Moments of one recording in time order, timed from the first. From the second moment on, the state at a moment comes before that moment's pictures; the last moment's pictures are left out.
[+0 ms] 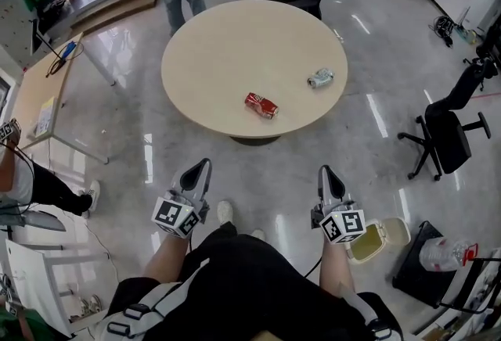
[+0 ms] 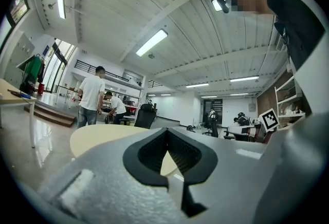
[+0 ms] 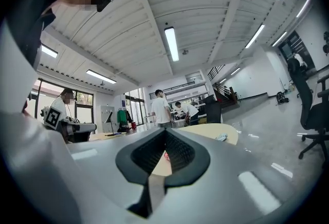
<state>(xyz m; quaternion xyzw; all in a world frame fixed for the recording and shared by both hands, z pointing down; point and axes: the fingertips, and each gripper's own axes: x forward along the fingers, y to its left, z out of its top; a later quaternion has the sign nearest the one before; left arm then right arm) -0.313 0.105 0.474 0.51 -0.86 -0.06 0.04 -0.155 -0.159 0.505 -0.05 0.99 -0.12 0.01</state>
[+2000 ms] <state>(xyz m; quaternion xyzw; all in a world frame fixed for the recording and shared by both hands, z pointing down) -0.569 0.095 0.512 0.52 -0.85 -0.07 0.06 -0.501 -0.116 0.616 0.13 0.95 0.09 -0.28</state>
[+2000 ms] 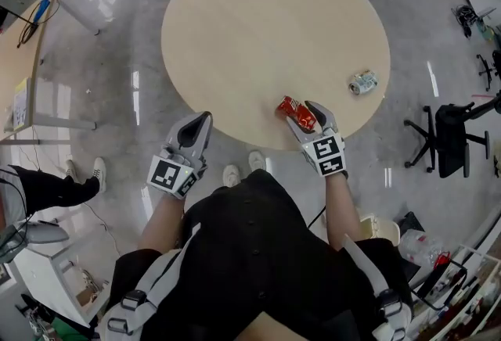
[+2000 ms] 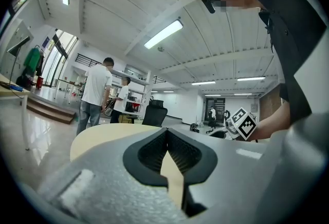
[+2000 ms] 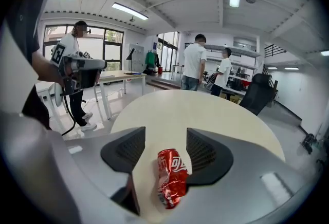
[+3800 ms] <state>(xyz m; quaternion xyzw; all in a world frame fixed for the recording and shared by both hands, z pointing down) -0.543 0.100 0.505 0.46 -0.89 -0.05 0.07 -0.555 -0.095 0.653 0.24 0.91 0.15 -0.31</state>
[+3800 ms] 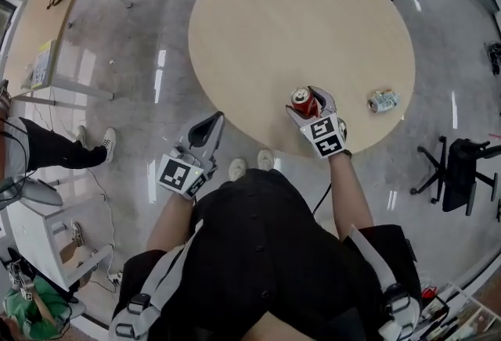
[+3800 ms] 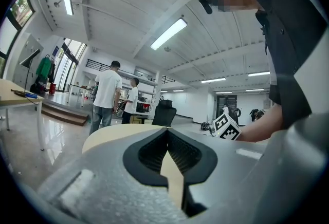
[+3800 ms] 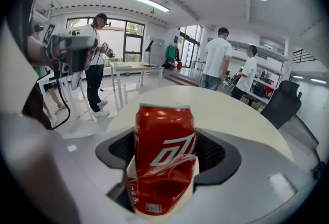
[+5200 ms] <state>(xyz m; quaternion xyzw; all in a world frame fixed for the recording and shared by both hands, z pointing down) -0.503 0.082 0.480 0.60 -0.79 -0.08 0.01 -0.409 -0.114 0.479 0.03 1.00 -0.09 -0.01</state>
